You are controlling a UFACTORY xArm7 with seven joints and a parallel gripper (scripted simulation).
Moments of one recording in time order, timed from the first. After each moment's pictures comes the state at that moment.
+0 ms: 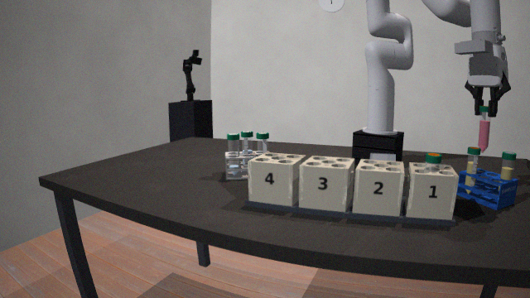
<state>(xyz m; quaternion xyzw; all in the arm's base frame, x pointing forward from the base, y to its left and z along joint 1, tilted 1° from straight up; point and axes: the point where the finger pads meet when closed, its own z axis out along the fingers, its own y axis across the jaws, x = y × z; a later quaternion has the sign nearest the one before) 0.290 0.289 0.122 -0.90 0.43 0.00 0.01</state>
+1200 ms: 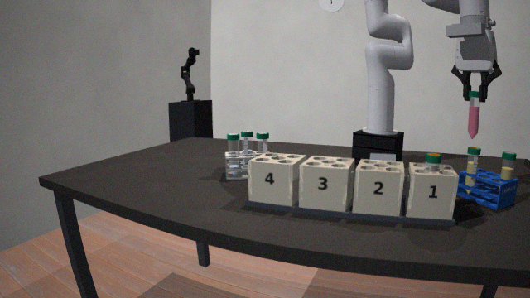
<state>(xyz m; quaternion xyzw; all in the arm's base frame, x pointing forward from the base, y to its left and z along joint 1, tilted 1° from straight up) 0.301 0.254 0.155 -0.95 0.32 0.00 0.00</state>
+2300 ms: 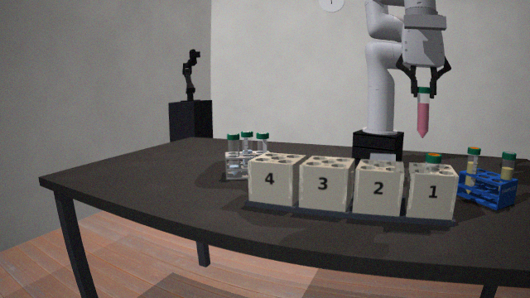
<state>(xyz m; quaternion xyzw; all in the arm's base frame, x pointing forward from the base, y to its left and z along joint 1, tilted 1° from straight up) 0.348 0.113 0.153 -1.00 0.01 0.00 0.01</state>
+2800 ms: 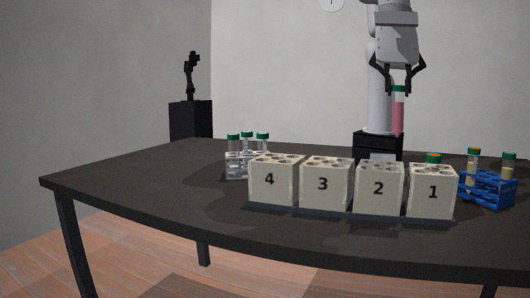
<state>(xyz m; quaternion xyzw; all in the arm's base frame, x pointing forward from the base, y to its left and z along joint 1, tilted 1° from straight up) 0.369 0.050 0.152 -1.00 0.00 0.00 0.01</state>
